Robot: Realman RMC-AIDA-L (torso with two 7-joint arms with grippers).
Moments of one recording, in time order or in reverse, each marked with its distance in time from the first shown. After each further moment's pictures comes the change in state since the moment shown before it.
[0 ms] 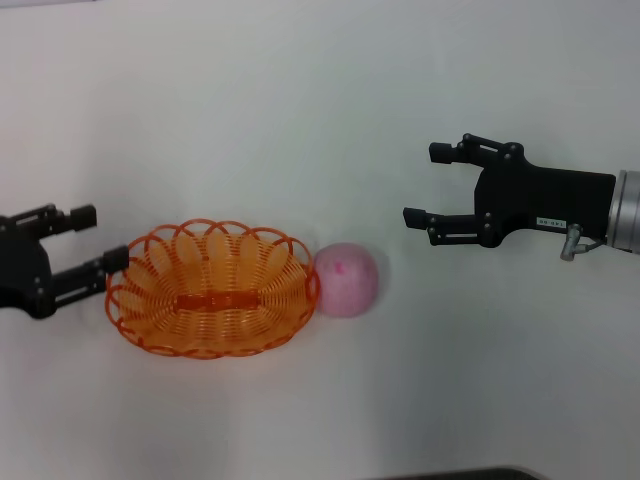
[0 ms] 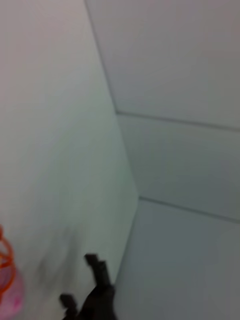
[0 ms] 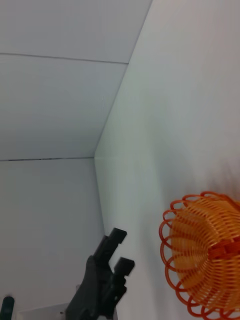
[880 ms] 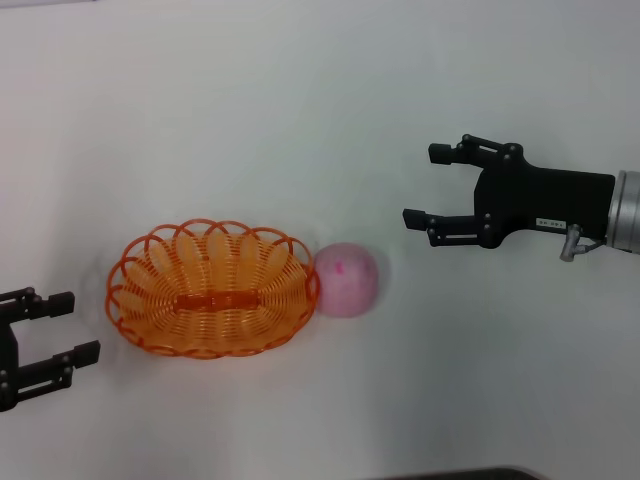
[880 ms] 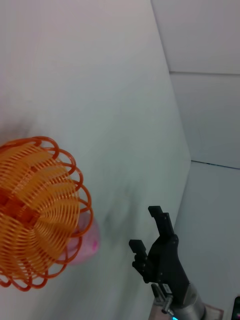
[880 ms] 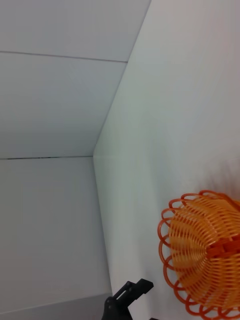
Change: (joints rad) left arm 0.080 0.056 0.028 0.007 0.099 0.095 0.081; right arm 0.000 0.000 -0.006 -0.003 0.000 0.001 0.000
